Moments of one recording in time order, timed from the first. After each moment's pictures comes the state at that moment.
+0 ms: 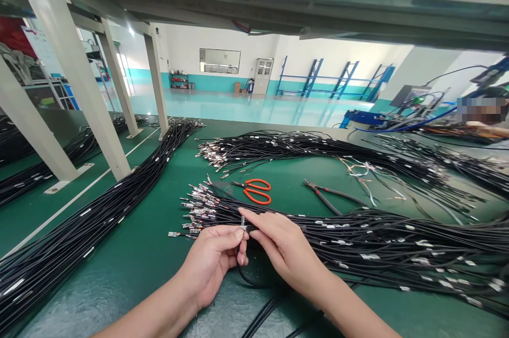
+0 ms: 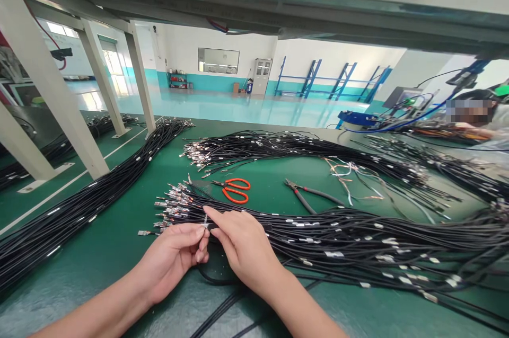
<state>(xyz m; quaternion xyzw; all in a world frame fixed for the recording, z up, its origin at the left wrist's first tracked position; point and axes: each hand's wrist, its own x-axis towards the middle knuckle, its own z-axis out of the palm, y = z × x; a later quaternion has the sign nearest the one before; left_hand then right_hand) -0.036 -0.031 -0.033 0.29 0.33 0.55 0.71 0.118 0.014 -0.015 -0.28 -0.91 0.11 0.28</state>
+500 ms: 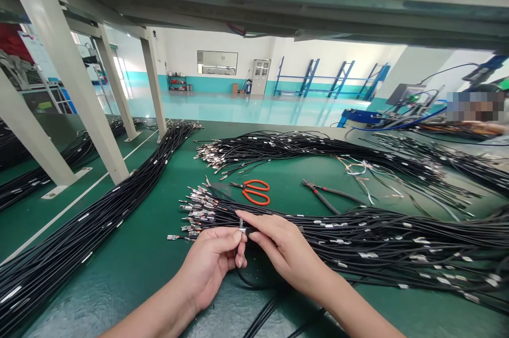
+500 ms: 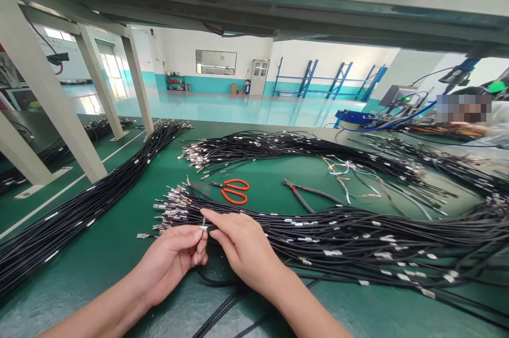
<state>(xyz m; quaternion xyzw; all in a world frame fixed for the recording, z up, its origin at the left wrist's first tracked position) -0.036 -0.031 -0.033 0.29 0.32 0.55 0.72 0.120 0.014 -0.010 -0.29 -0.91 0.15 0.28</state>
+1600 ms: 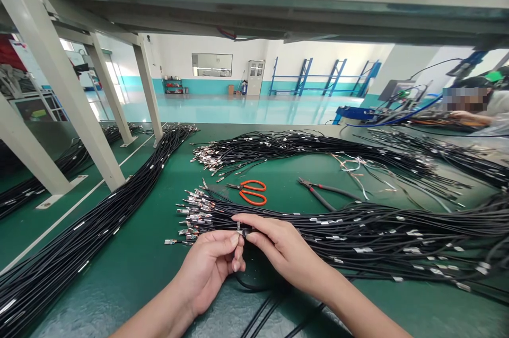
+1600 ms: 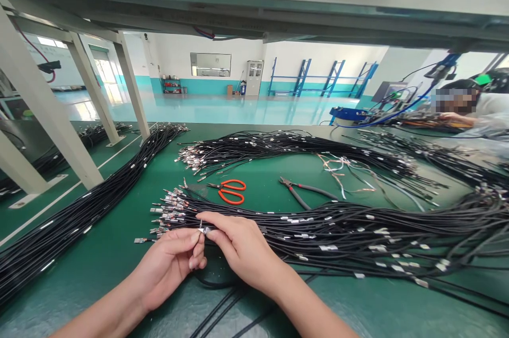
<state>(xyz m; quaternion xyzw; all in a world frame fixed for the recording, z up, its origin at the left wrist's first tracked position) -0.035 -0.031 -0.030 0.29 0.31 0.54 0.73 0.120 0.011 0.000 -0.31 -0.89 0.20 0.26</state>
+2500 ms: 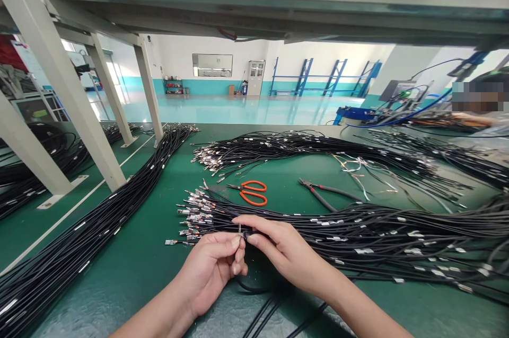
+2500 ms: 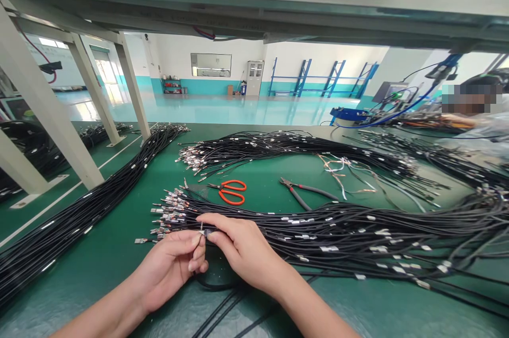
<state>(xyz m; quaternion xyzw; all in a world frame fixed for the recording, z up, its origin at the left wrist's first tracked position) -0.036 -0.031 -0.032 0.27 0.29 0.52 0.76 0.123 0.011 0.001 -0.30 -0.88 0.25 0.25</state>
